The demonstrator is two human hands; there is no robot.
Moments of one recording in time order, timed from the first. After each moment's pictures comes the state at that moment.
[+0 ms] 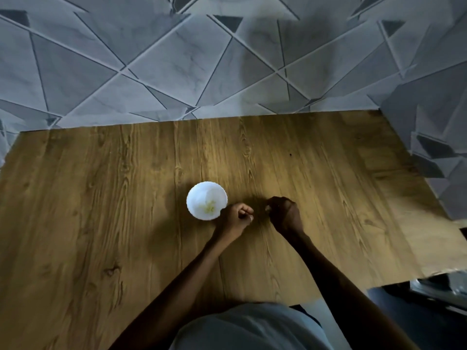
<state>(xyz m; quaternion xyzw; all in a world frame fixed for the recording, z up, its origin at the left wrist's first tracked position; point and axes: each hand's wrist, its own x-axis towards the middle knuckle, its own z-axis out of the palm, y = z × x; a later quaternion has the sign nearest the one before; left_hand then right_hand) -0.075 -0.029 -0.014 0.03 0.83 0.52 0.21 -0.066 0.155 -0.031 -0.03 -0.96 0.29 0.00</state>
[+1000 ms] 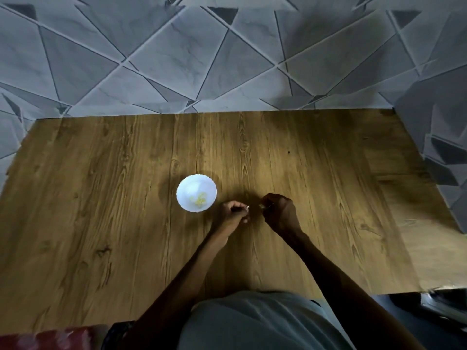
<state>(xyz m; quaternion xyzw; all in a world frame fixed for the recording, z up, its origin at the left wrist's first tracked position) -0.062 0.013 -0.005 -0.18 0.70 0.65 0.23 -0.065 0.184 -0.027 0.06 -0.94 0.33 -0.01</state>
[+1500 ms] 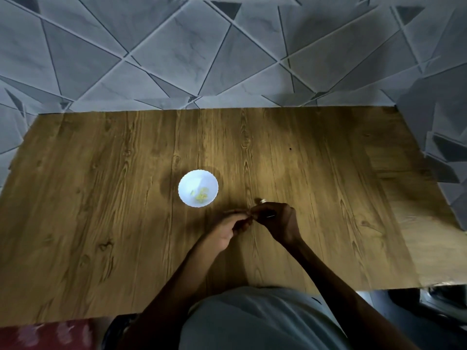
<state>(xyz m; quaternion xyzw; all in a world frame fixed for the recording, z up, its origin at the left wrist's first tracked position) -0.044 0.008 0.002 -0.28 0.55 0.72 0.32 -0.034 0.174 -0.011 0.08 -0.88 0.46 -0.02</state>
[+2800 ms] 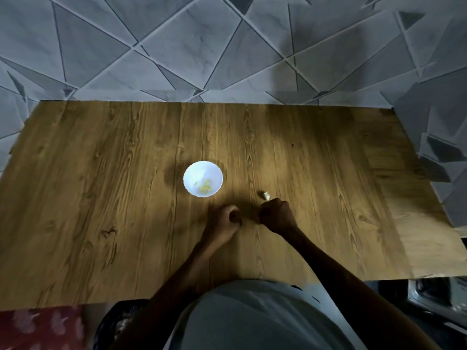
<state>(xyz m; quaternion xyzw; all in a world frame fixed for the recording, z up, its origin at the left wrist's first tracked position) -0.018 -0.024 -0.024 -0.01 0.88 0.43 0.18 -0.038 0.158 -0.007 0.01 -0.95 0.27 -0.17</state>
